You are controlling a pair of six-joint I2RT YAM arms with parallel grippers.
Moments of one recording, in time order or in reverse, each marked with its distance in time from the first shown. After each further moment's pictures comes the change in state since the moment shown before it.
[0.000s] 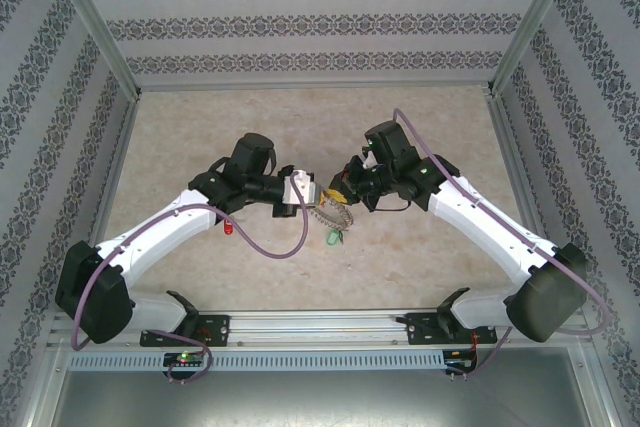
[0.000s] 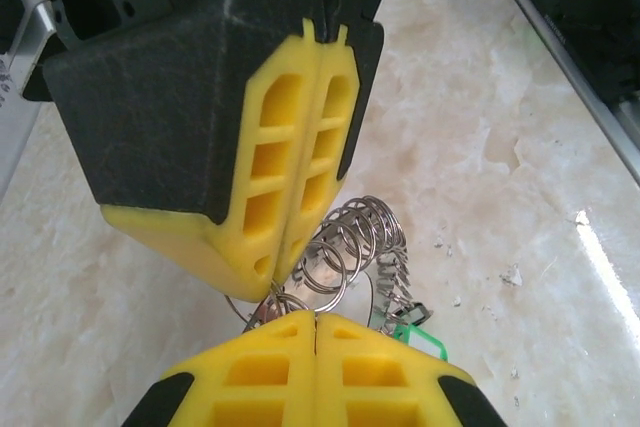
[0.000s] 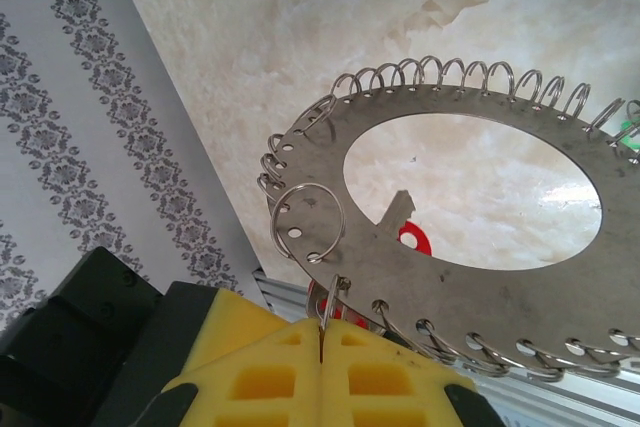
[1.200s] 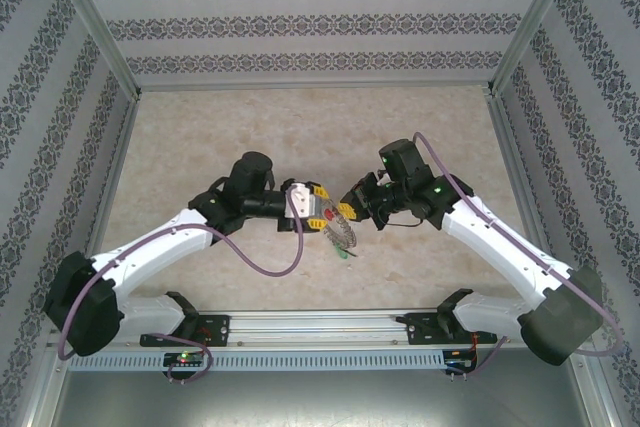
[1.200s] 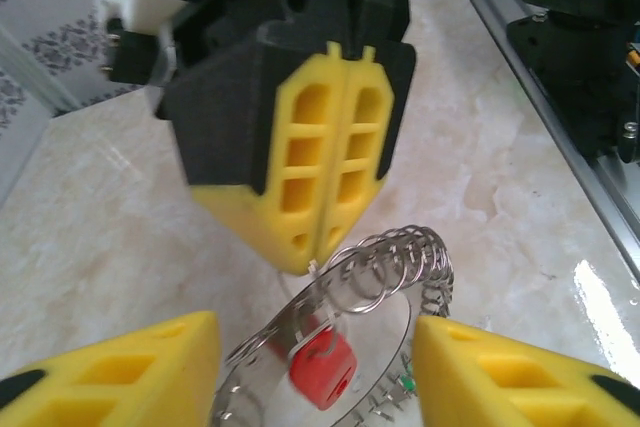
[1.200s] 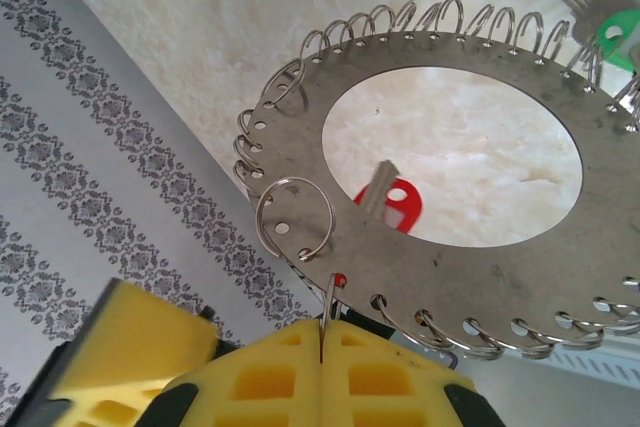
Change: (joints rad) left arm -0.082 -0.073 -0.167 0.232 -0.014 -0.166; right arm -0.029 -0.141 -0.177 0.018 -0.055 0.225
